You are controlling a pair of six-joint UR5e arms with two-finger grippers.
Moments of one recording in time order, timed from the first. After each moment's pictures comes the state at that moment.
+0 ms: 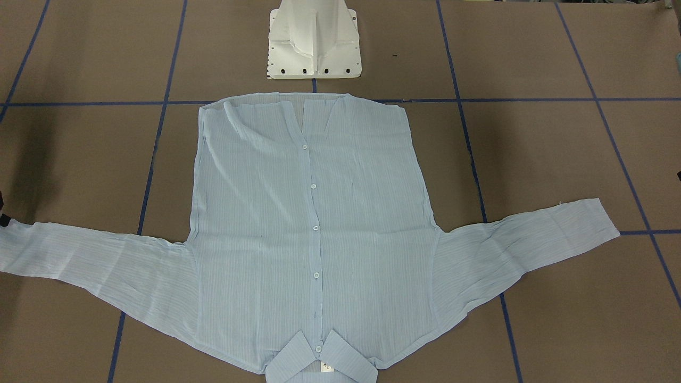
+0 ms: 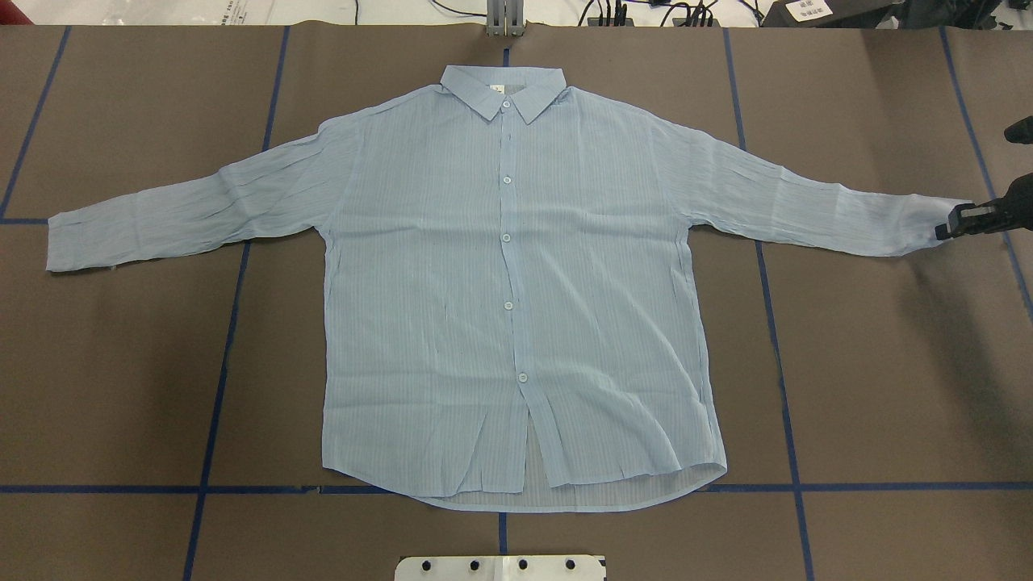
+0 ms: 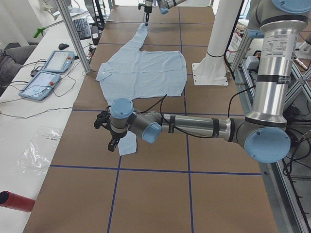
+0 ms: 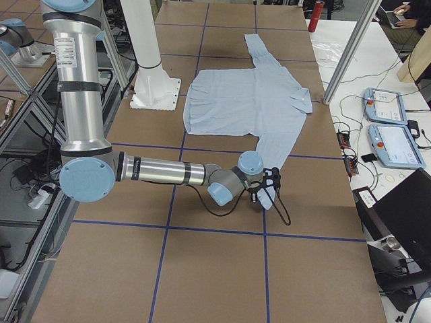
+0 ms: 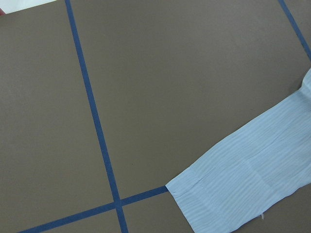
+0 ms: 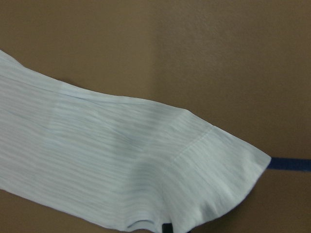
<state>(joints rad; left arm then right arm) -1.45 -1.64 -1.56 -2.02 -2.35 -0.13 1.20 -1.51 1.40 -0.78 2.32 0.66</state>
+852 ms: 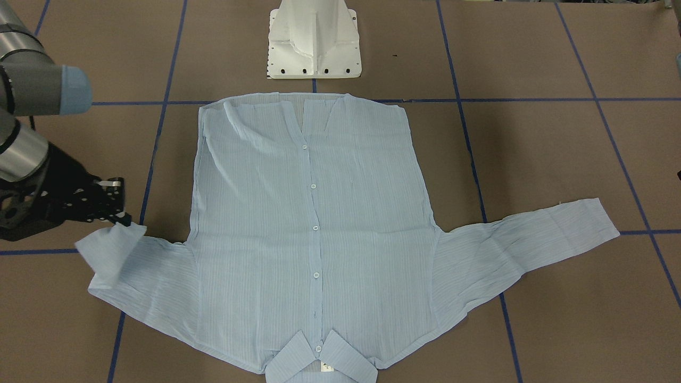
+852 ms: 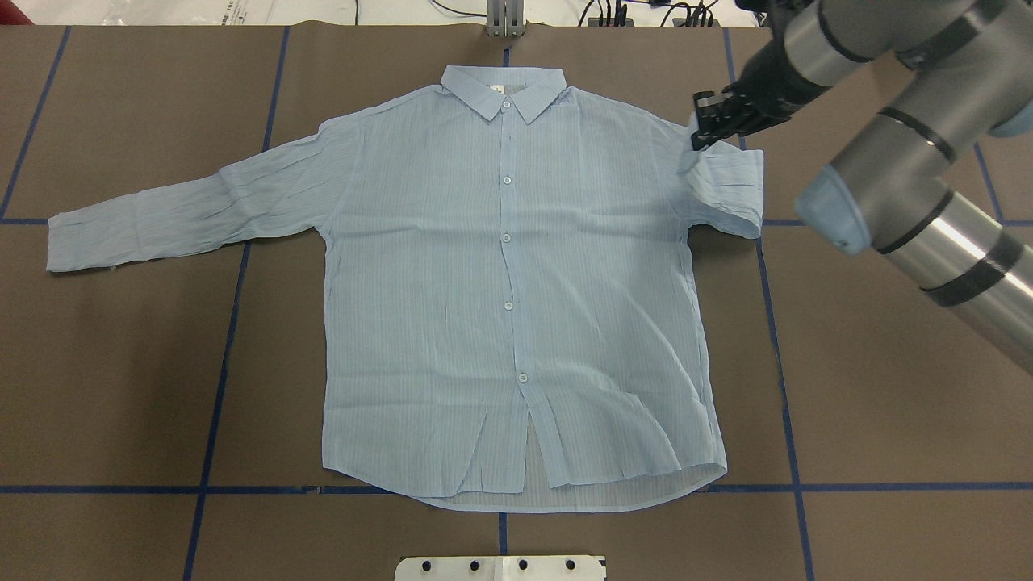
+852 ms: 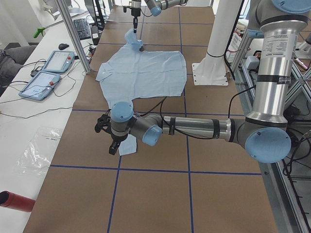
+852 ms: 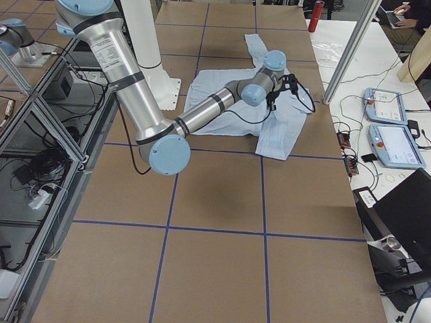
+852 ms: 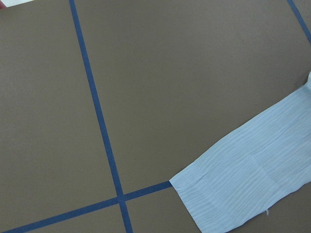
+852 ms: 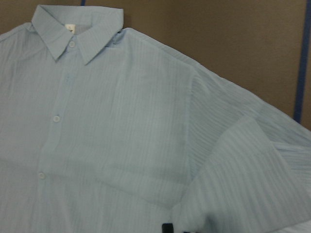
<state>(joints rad) -1.45 -1.63 -1.53 -2.02 -2.35 -0.13 0.94 -0.99 1.64 -1.31 2.24 0.89</state>
